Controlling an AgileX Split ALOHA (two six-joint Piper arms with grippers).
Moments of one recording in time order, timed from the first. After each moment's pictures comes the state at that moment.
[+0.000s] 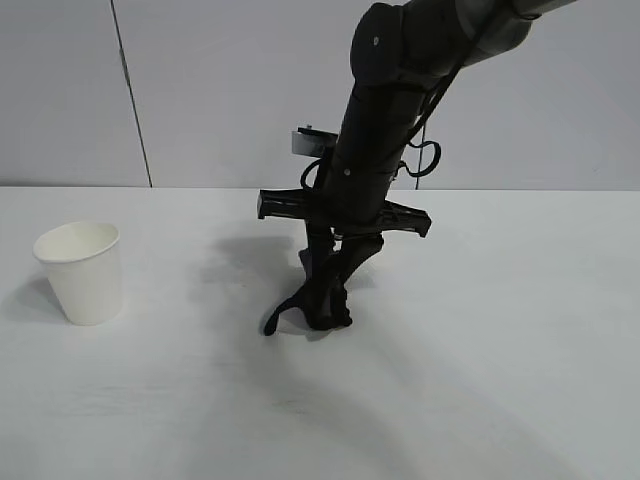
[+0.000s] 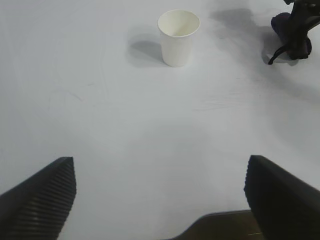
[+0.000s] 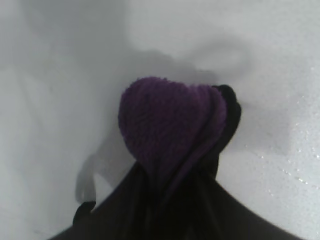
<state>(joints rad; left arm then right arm) 0.03 -0.02 -0.52 -0.15 1.23 0.18 0.46 2.30 -1.79 0.18 0.90 0.16</state>
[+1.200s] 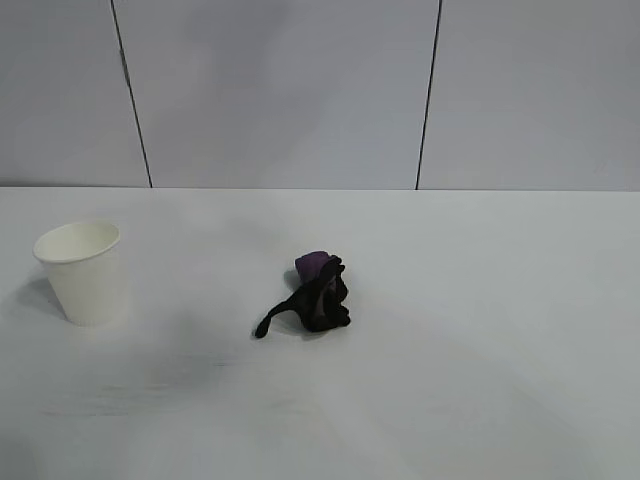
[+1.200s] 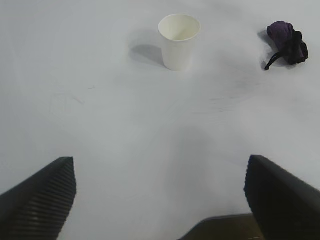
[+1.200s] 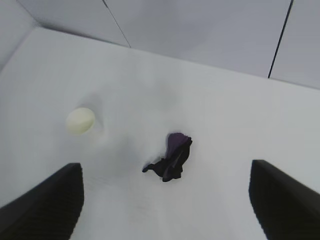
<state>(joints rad) 0.03 -0.02 -0.52 -0.15 1.22 0.18 0.46 1.15 -1.79 0.01 1.26 0.11</state>
